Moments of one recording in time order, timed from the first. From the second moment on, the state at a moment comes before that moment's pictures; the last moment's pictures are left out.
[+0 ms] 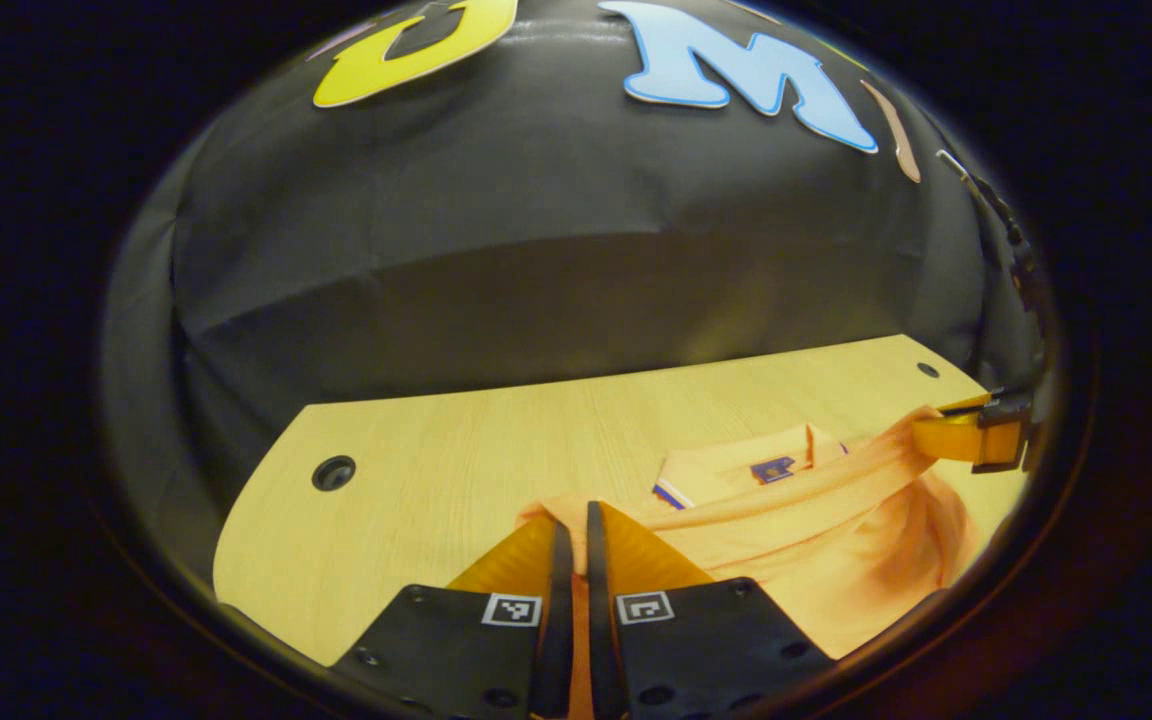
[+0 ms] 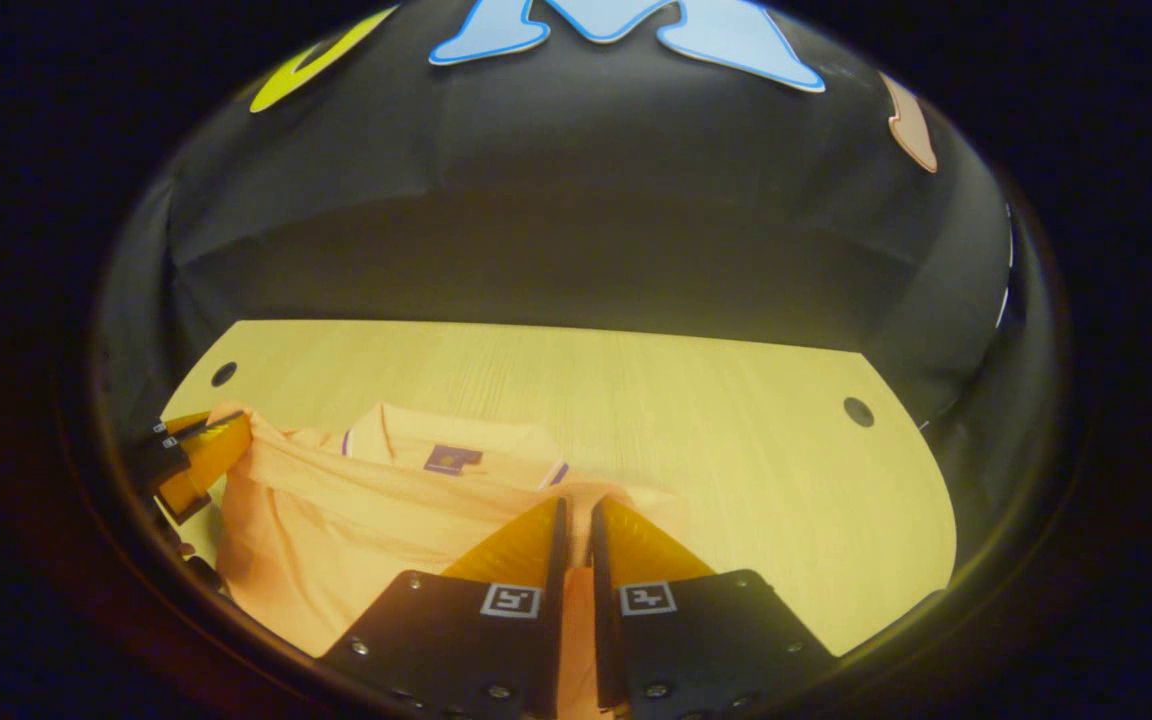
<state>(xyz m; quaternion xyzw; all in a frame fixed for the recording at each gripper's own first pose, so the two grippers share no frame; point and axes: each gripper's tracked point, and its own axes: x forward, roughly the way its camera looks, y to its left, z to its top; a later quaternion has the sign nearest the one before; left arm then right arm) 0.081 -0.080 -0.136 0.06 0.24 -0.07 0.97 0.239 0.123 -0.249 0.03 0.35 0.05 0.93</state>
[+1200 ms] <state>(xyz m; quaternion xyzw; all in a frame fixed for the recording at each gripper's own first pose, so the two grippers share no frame) -0.081 -0.118 0.029 0.02 0.11 -0.02 0.99 0.102 0.058 -0.099 -0.03 0.18 0.09 0.98</state>
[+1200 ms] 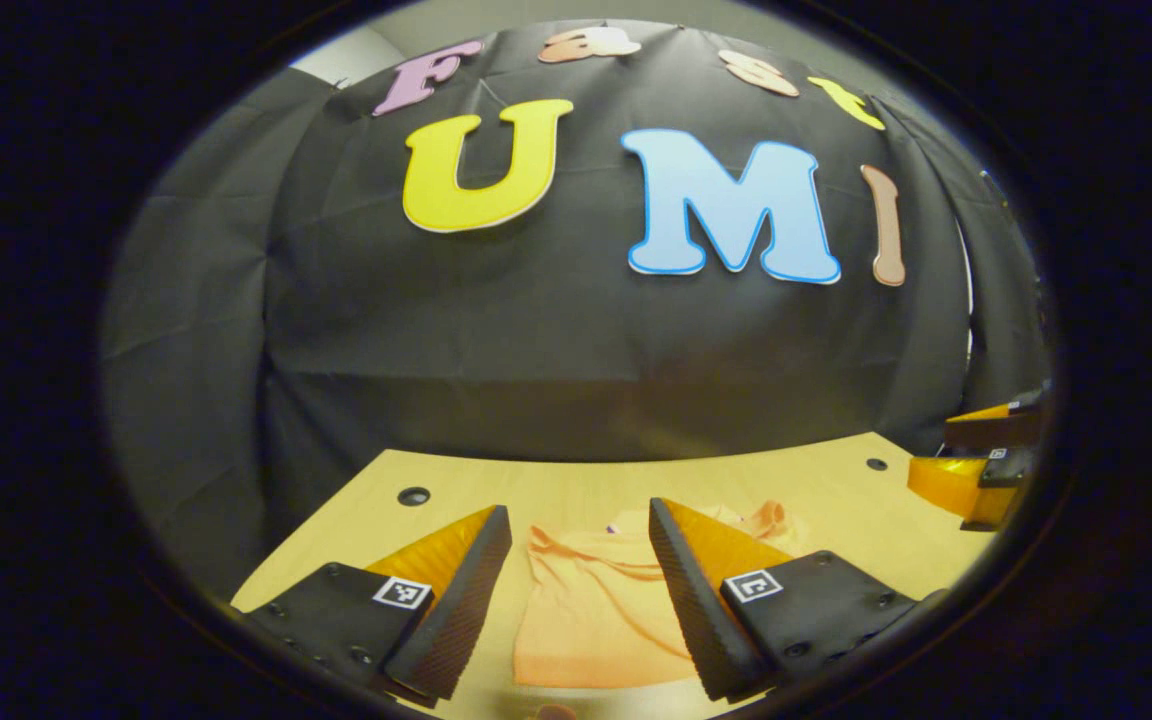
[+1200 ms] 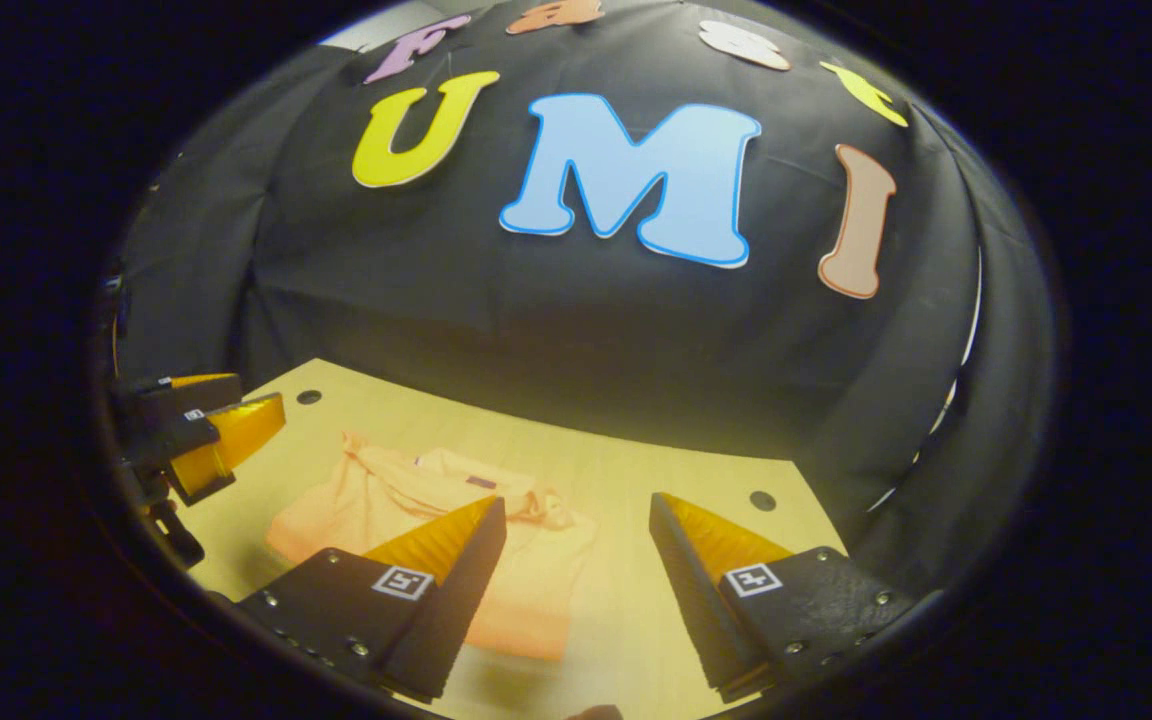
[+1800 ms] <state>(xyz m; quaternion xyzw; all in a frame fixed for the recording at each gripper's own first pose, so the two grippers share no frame) -0.185 -0.123 0.088 0.02 0.06 -0.02 1.00 -0.005 0.057 -0.019 -0.01 0.10 0.10 0.99</state>
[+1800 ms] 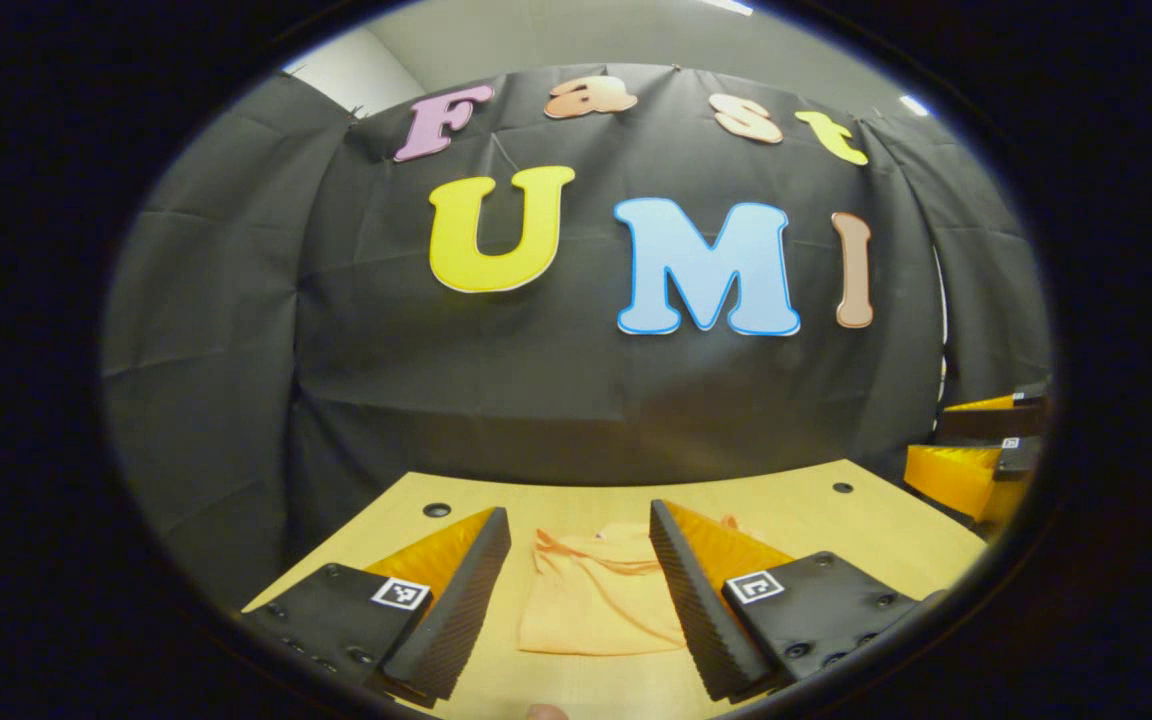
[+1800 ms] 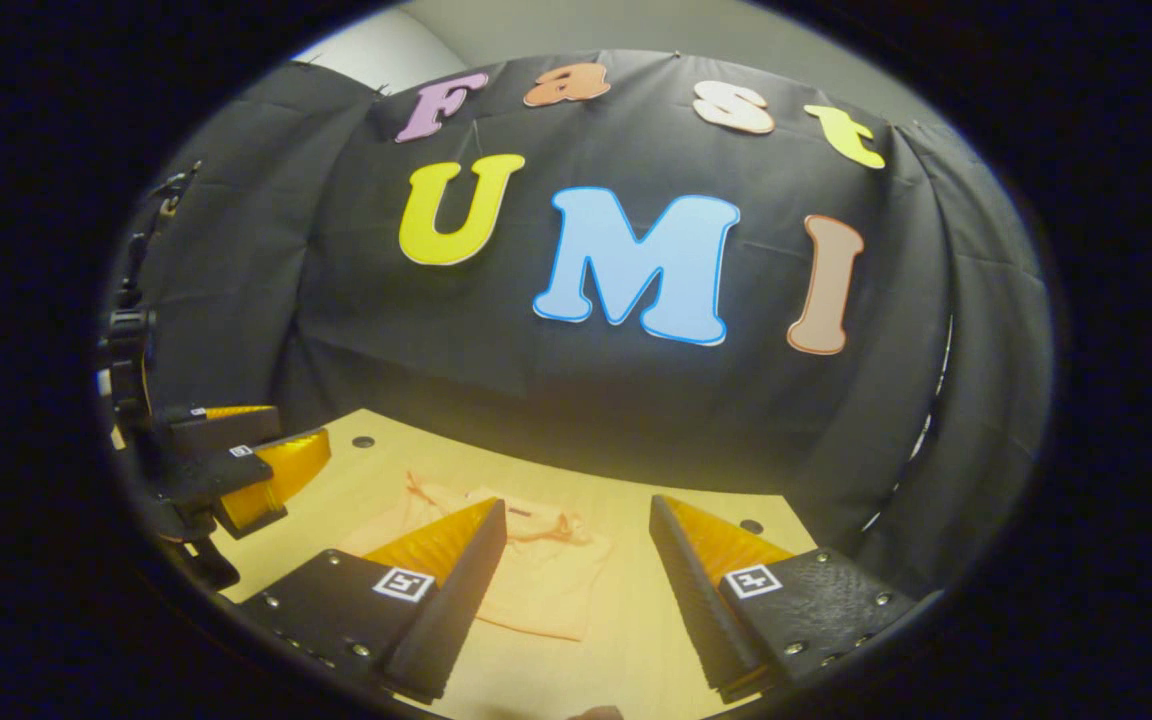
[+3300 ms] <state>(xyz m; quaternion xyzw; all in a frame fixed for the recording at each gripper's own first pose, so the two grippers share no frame) -0.216 -0.139 0.151 0.05 0.01 -0.07 1.00 -0.045 0.024 0.021 0.04 0.05 0.01 1.00</state>
